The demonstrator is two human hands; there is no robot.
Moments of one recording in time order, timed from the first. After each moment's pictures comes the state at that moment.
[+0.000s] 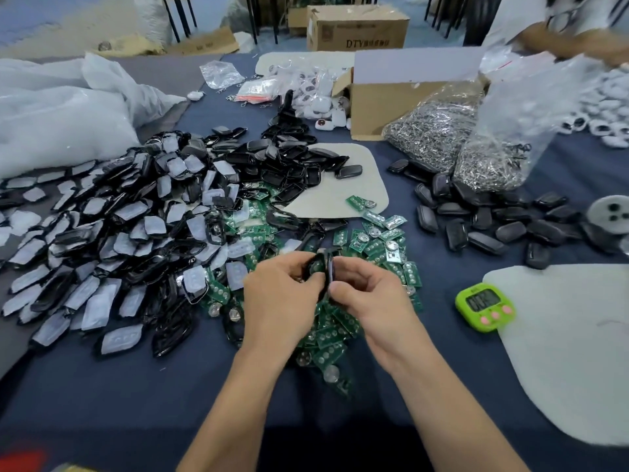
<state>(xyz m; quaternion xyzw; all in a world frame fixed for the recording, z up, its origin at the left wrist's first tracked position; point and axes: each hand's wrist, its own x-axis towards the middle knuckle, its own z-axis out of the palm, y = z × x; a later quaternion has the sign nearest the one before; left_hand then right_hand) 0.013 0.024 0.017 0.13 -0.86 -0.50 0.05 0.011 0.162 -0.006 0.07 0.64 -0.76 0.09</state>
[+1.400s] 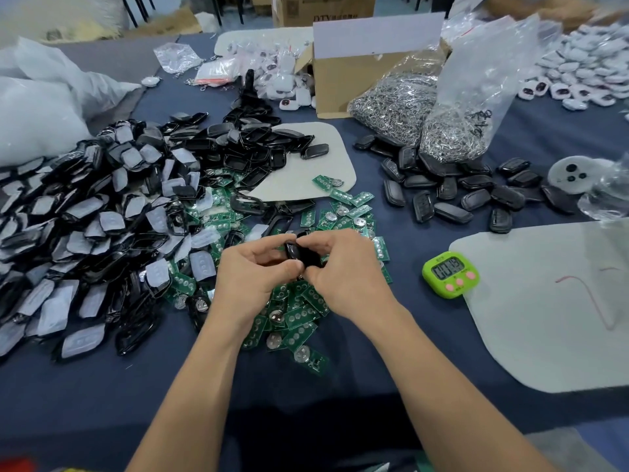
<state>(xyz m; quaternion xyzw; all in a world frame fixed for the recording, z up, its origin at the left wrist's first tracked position) -0.001 0.014 -0.012 0.06 -0.71 -0.71 -0.02 -0.004 0.176 0.006 -0.01 0.88 -0.48 0.04</state>
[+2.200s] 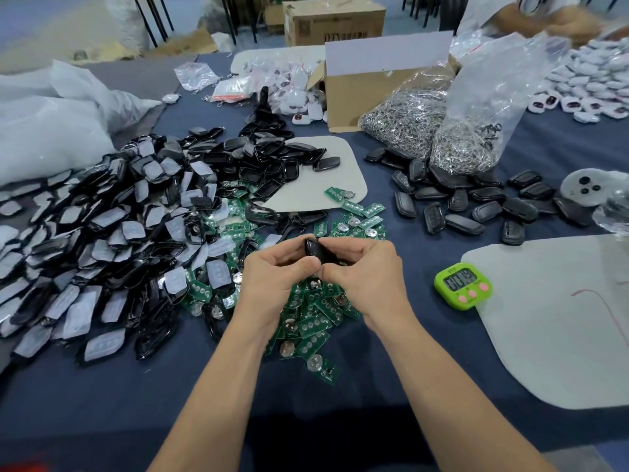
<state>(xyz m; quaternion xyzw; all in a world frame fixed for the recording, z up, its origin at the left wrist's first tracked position) -0.009 0.030 -0.011 0.05 -0.64 -0.77 -0.02 -0.006 0.183 0.000 0.06 0.75 -0.65 0.00</state>
